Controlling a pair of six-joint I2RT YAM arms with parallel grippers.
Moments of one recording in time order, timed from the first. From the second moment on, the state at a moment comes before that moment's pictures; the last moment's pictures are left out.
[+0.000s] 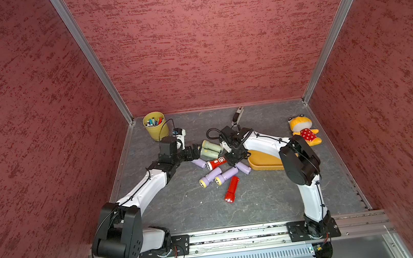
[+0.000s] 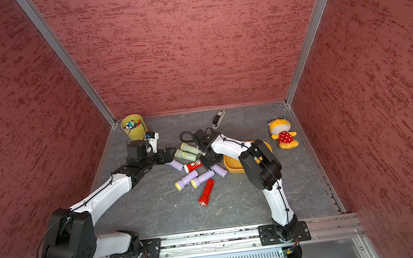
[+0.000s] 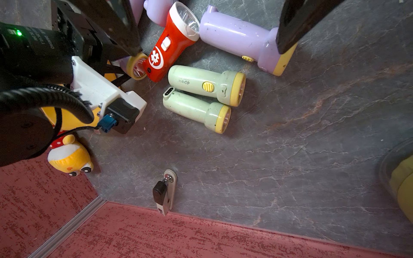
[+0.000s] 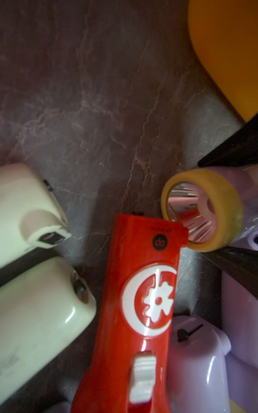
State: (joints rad) left arm -0.26 1.35 0.77 0.00 0.26 -0.28; right arm 0.65 2.09 1.57 -0.86 -0.03 0.12
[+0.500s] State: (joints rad) left arm -0.26 1.36 0.77 0.00 0.26 -0.27; right arm 0.64 2.08 1.56 -0.82 -0.03 0.14
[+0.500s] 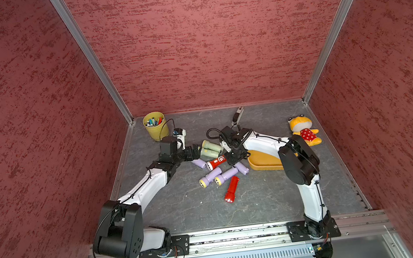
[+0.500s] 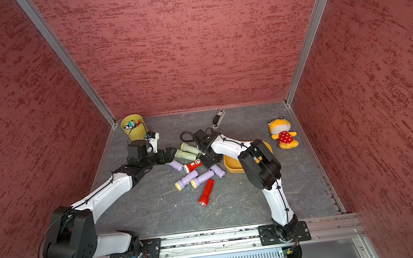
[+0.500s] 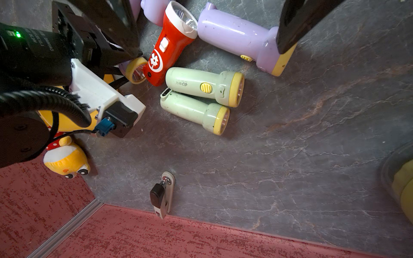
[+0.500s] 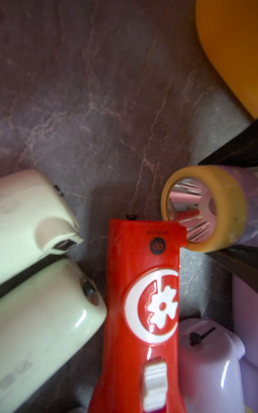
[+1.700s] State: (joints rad) left arm -0.38 1.47 0.86 0.02 0.23 -0.20; right arm 0.33 1.67 1.27 -0.67 -0.11 0.39
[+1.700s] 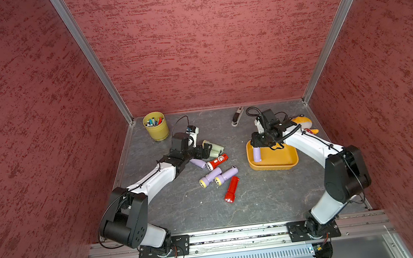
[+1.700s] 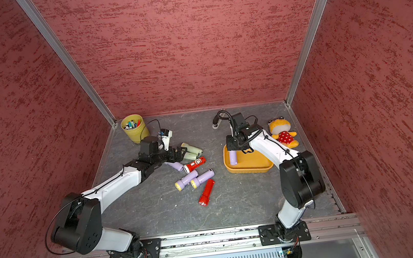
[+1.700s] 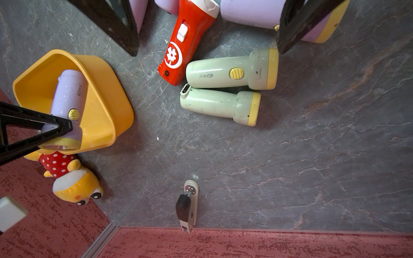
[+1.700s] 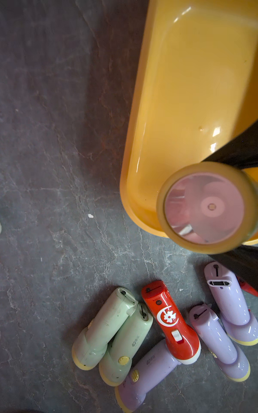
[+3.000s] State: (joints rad) left arm -0.38 1.47 0.86 0.02 0.23 -0.19; right arm 0.28 1.83 1.24 -0.56 -0.21 0.45
